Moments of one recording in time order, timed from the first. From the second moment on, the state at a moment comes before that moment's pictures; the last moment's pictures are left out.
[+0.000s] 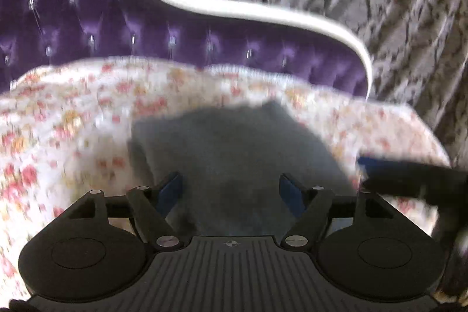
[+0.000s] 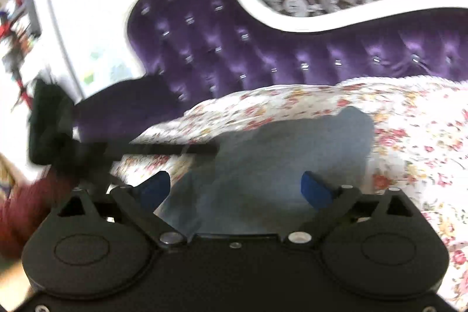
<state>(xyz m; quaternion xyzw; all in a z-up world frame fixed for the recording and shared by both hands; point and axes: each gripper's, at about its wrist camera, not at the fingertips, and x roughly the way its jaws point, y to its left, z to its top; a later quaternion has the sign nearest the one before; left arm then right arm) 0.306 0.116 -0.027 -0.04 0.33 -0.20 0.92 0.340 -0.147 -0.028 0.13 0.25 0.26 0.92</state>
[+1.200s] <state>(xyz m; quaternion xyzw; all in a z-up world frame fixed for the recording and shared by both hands) 0.302 0.144 -0.058 -0.20 0.41 -0.18 0.87 0.463 -0.219 -0.086 0.28 0.37 0.27 0.85</state>
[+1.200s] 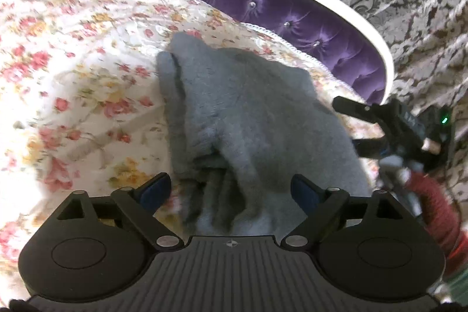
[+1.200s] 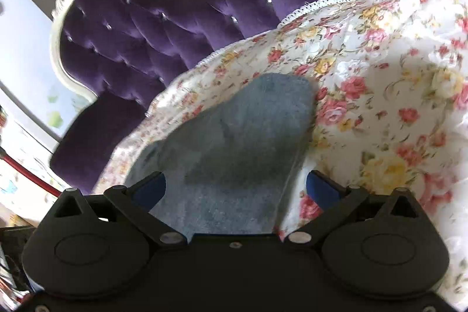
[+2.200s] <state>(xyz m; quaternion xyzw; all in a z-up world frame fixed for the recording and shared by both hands) 0.204 0.105 -0.068 -0.31 0.47 -0.33 0.75 0.326 -0.213 -0.047 0.23 0.38 0.25 0.86</state>
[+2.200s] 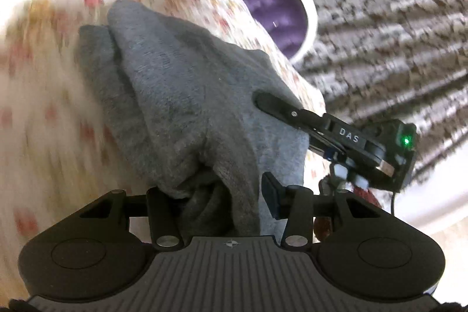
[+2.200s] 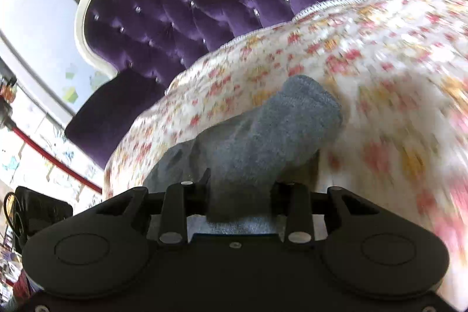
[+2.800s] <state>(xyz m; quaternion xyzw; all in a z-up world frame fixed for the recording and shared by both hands) 0.073 0.117 -0.057 -0.18 0.43 -0.19 0.87 0.179 -0.221 -0.060 0.13 0.35 0.14 0.92</state>
